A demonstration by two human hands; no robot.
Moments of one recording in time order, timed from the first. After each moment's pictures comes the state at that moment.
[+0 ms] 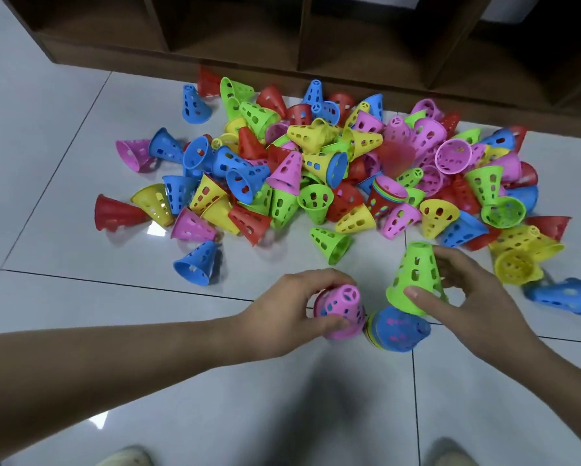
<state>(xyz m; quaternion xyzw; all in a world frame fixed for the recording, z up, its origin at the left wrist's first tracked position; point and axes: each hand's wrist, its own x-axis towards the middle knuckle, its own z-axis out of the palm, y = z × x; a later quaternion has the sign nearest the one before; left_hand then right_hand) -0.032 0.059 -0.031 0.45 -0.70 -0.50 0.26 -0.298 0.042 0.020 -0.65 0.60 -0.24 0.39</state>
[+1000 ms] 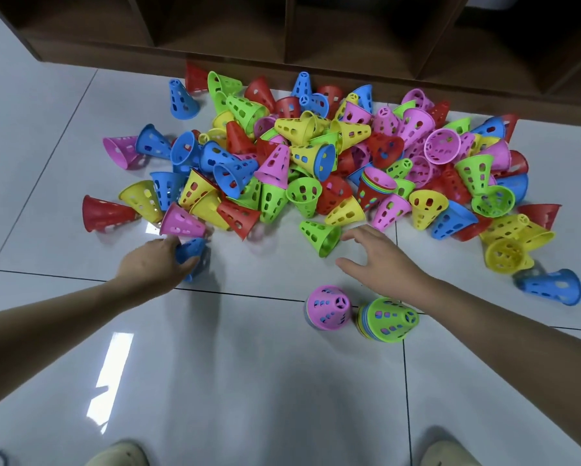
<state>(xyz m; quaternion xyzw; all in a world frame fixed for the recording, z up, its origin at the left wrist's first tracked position) 0.130 0.024 -0.110 0.78 -0.59 -0.19 -0.09 -0.263 -0.022 -0.067 -0.77 0.55 -0.06 0.33</state>
